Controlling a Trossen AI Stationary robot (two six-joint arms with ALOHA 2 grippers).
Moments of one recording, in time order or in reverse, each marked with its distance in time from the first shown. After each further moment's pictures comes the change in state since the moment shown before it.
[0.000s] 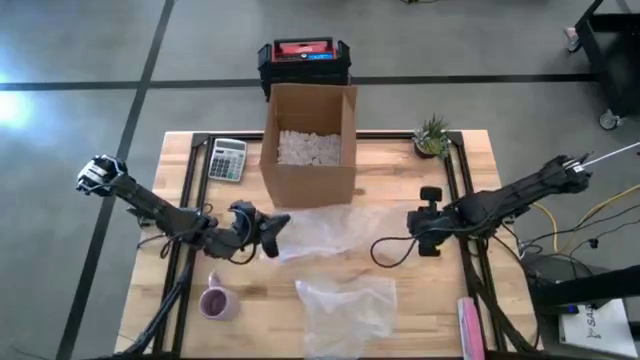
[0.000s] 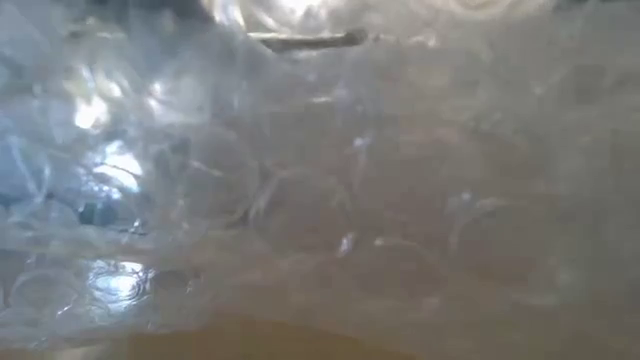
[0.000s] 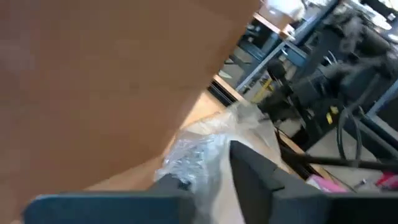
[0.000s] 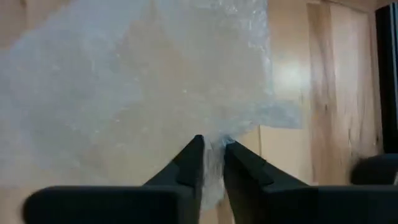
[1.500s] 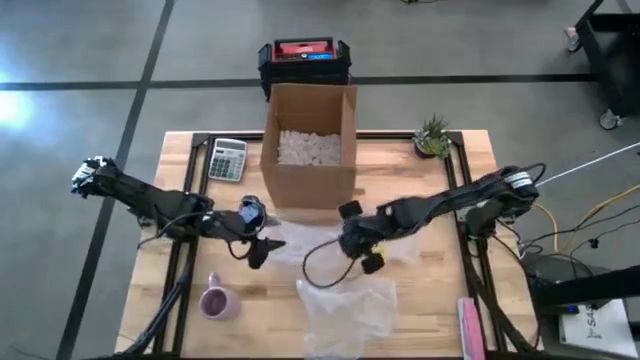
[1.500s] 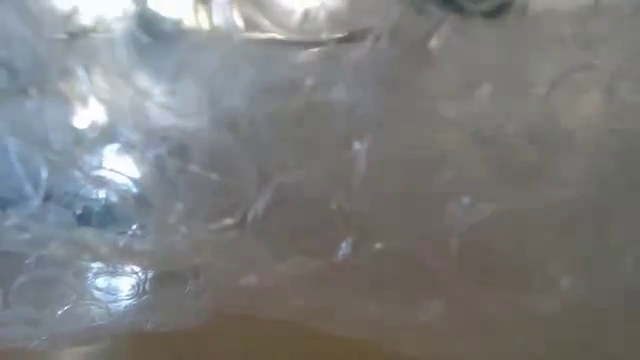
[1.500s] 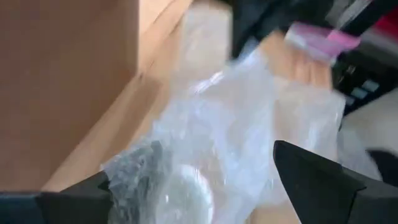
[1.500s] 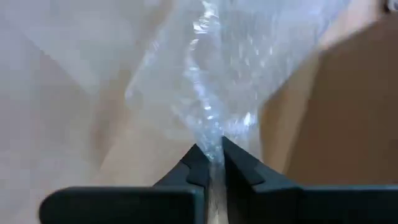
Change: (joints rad) left arm 0.061 -0.066 0.366 -0.826 0.584 0.224; right arm -0.186 0.530 0.546 0.371 -0.437 -0.528
